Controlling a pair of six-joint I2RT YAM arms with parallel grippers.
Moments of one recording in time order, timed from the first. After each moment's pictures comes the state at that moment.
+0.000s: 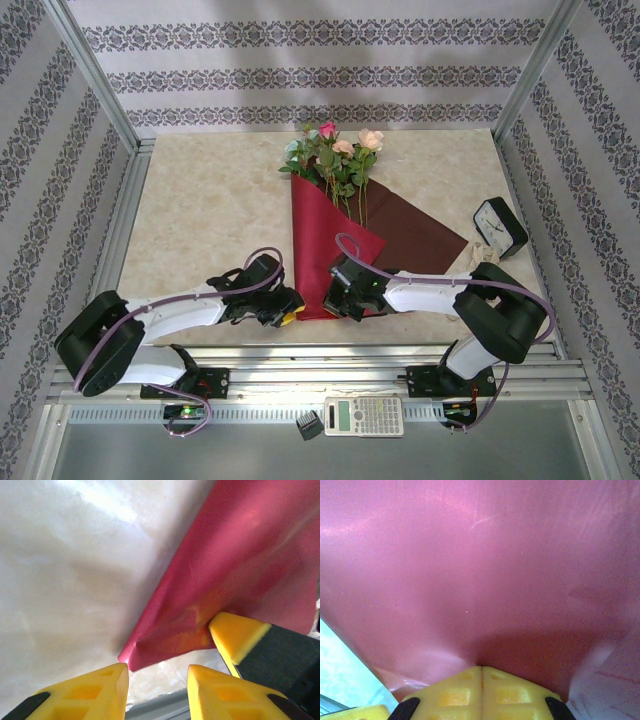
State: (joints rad) left arm -0.76 1.31 0.54 -0.21 0.32 -1.44; right arm 0.88 1.56 0.67 -0.18 -0.21 1.33
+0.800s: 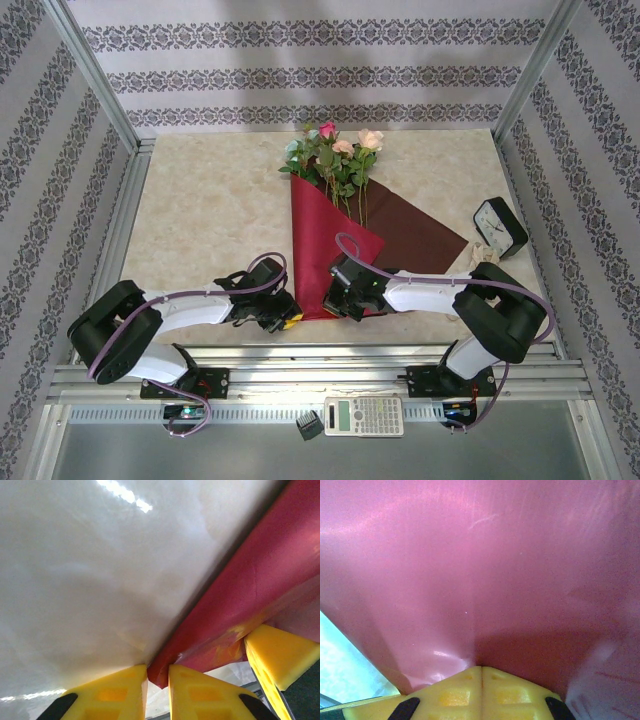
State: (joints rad) left arm -0.76 1.41 0.52 -0.15 0.37 -1.47; right arm 0.88 1.56 0.67 -0.18 -0.21 1.33
